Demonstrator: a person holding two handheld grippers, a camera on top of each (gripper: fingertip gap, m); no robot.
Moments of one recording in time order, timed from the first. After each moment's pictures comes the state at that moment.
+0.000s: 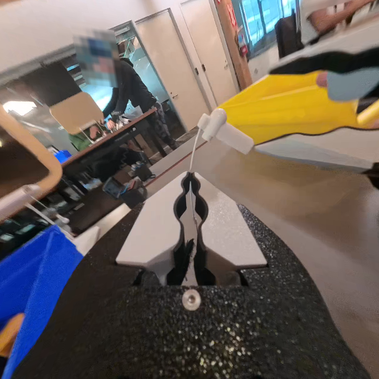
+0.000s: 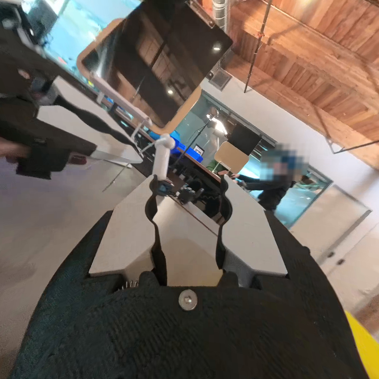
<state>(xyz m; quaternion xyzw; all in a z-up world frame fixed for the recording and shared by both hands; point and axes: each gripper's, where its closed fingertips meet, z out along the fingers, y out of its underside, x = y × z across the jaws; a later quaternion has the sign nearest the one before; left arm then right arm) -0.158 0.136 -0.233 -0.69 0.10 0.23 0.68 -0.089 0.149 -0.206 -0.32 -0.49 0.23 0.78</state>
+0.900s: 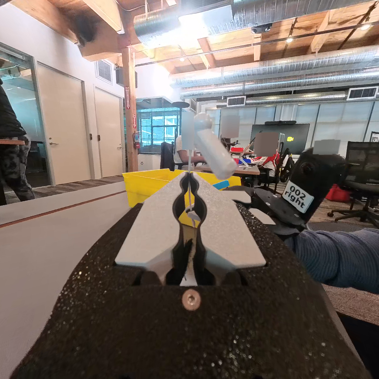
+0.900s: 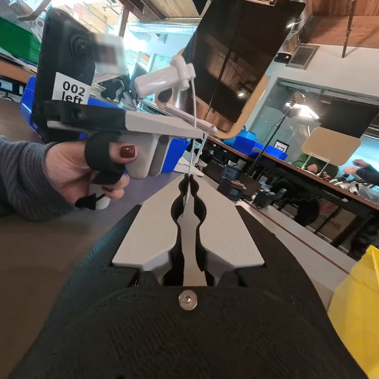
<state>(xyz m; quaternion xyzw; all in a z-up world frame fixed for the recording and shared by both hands) -0.098 0.118 -0.192 -0.56 0.11 -0.18 0.80 -0.107 0.114 -0.230 -0.34 -0.55 0.42 0.63</state>
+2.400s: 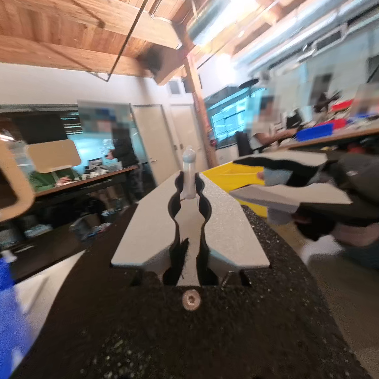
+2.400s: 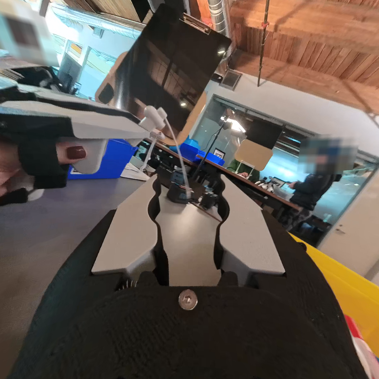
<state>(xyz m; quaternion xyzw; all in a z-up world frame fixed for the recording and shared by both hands) -0.126 0.109 -0.187 -0.57 0.10 0.10 0.81 -0.090 0.147 -0.204 -0.35 -0.47 0.33 0.74</state>
